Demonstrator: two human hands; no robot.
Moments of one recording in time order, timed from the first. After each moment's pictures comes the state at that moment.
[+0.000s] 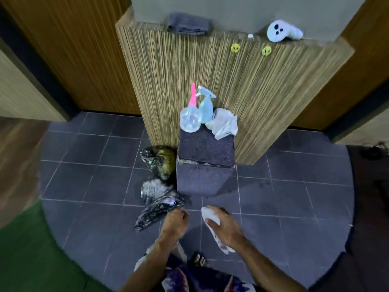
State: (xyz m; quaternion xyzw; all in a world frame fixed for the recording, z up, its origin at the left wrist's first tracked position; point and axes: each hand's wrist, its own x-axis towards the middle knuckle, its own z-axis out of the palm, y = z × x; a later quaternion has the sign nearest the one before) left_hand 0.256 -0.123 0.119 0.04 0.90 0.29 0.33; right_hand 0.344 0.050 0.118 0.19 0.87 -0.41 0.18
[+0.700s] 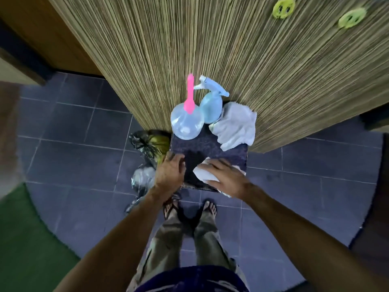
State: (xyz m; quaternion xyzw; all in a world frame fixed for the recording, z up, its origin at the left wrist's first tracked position) left_hand -0.017 -0.009 0.060 0.14 0.94 0.25 0.16; right_hand 0.054 0.205 0.063 -0.11 0.96 -0.22 0.17
